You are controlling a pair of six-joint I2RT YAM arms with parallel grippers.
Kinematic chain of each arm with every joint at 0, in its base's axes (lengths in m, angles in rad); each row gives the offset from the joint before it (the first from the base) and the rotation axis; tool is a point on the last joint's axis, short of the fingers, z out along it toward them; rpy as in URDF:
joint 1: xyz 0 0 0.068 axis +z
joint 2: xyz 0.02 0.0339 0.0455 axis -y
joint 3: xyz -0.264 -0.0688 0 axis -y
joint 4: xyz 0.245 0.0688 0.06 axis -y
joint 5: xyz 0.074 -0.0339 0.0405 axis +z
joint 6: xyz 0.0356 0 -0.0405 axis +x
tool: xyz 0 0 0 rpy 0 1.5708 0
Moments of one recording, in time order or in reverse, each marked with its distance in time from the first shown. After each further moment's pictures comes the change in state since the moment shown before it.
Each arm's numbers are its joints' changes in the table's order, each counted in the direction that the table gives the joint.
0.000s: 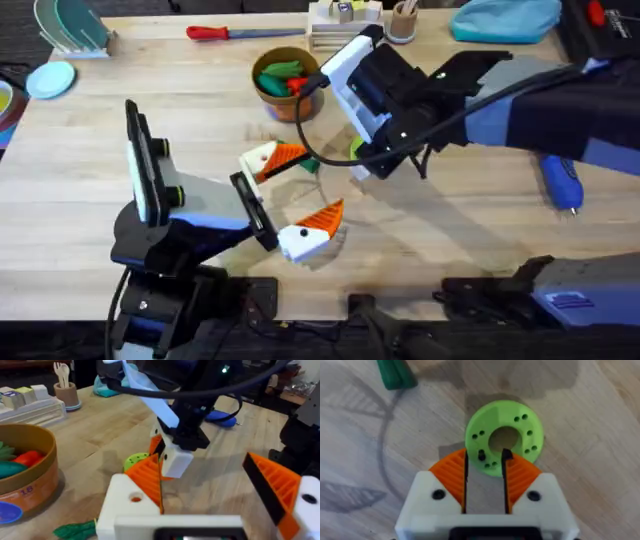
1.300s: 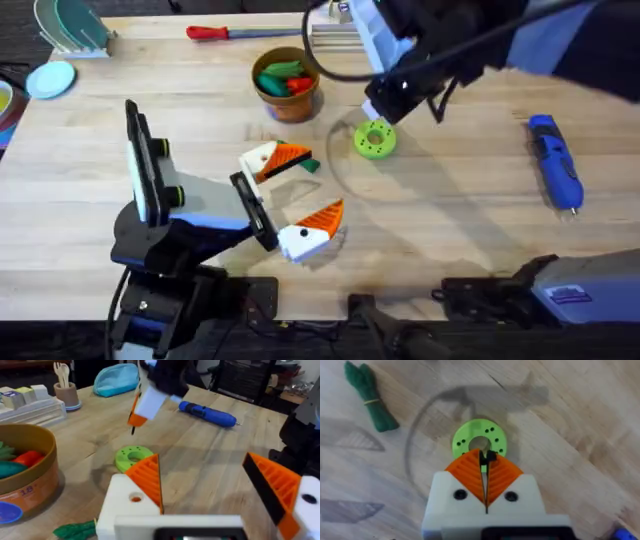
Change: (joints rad) left arm 0.000 0.000 0.000 0.000 0.000 0.000; right arm -0.120 -0.013 0.295 -0.162 -0.017 -0.050
